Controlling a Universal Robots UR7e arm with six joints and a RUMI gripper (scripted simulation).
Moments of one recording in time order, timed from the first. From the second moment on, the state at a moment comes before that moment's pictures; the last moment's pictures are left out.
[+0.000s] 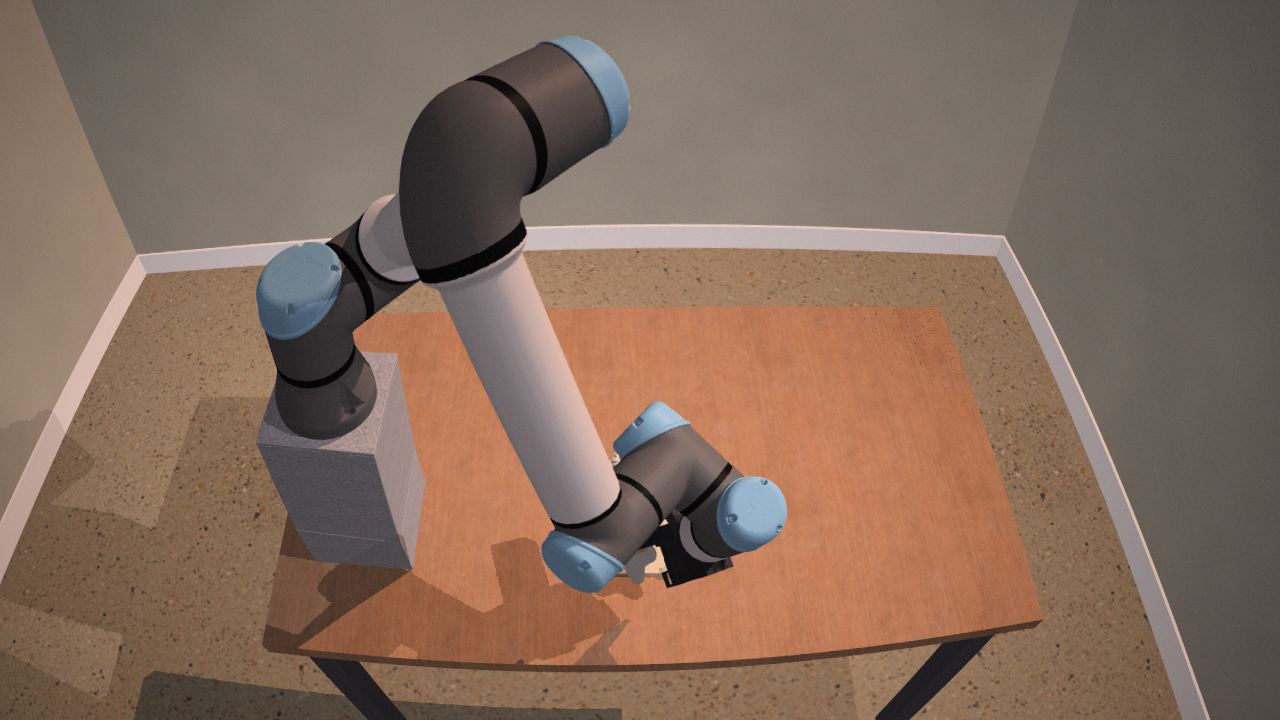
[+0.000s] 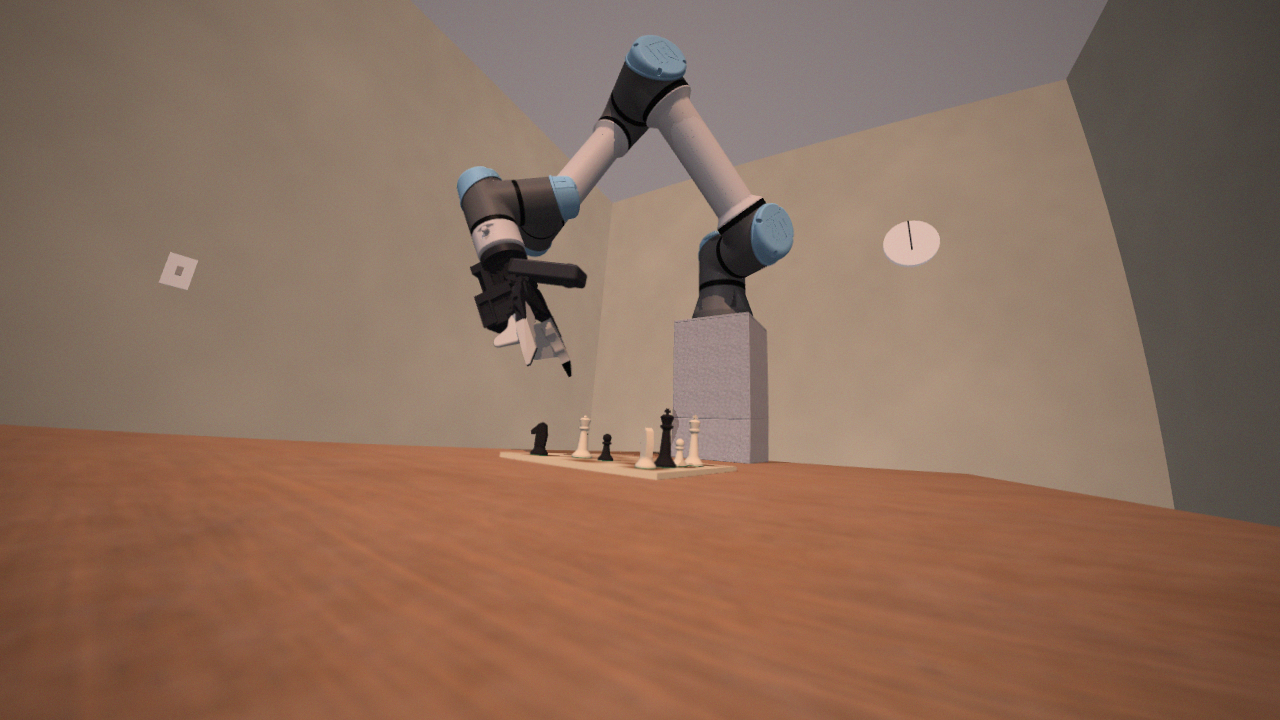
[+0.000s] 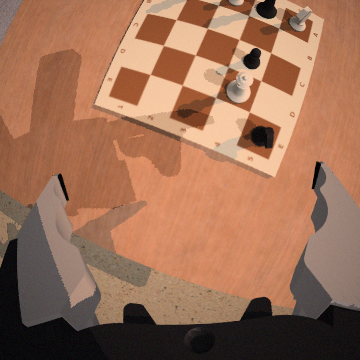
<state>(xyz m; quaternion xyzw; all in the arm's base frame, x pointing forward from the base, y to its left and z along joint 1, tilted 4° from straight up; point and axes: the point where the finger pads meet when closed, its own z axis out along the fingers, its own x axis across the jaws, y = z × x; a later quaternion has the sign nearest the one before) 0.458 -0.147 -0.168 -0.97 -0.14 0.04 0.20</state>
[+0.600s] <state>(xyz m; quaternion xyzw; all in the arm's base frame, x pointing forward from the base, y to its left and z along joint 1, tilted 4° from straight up) 0.506 -0.114 -0.128 -0.98 -0.20 -0.02 0.01</state>
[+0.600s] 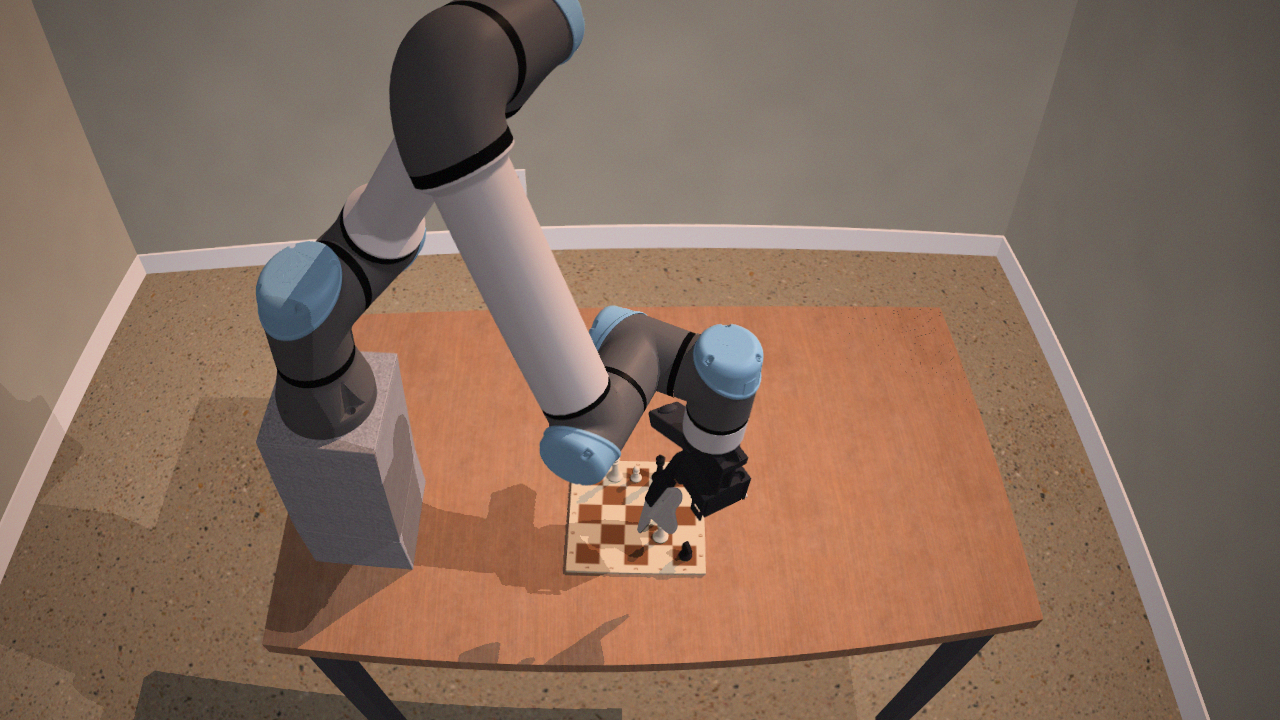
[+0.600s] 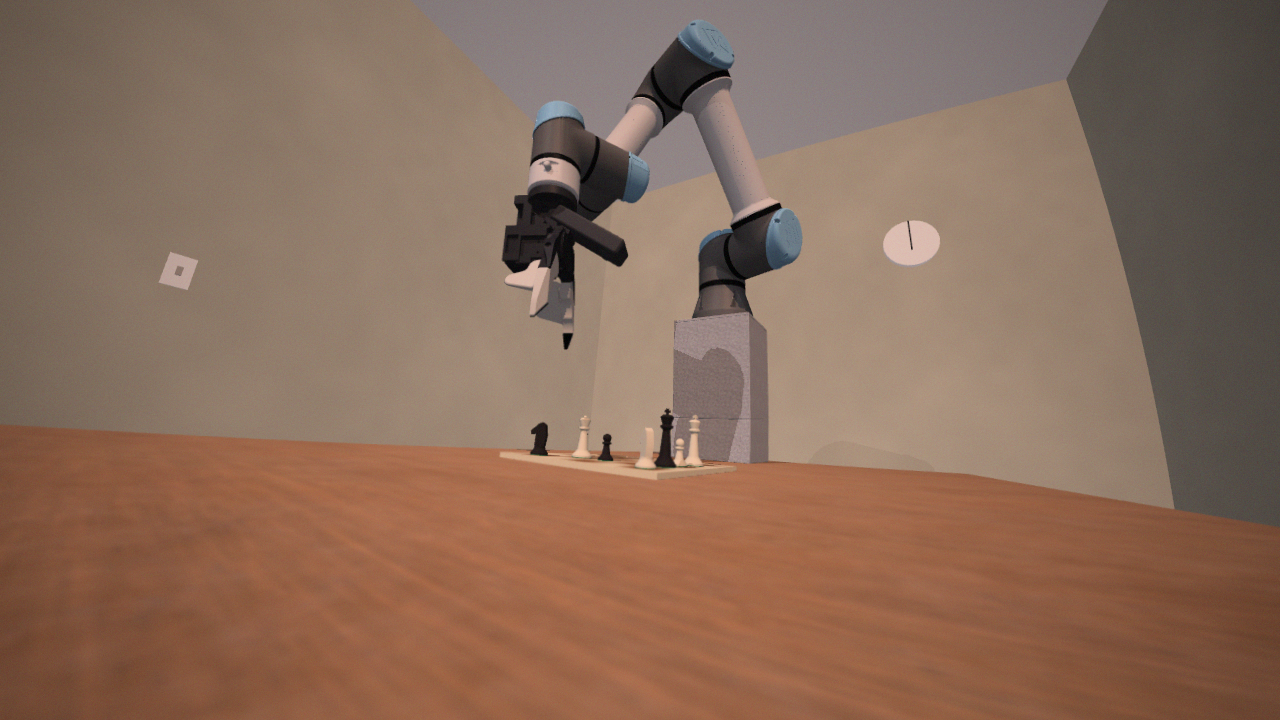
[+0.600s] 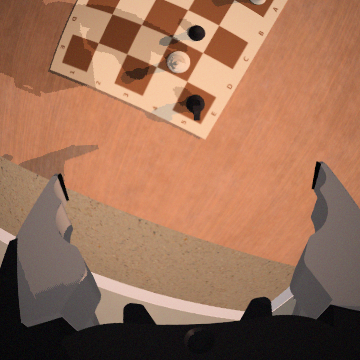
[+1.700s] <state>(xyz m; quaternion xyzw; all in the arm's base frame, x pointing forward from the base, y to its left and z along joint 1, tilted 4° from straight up) 0.512 -0.108 -0.120 -0.98 -0.20 -0.04 -0.01</state>
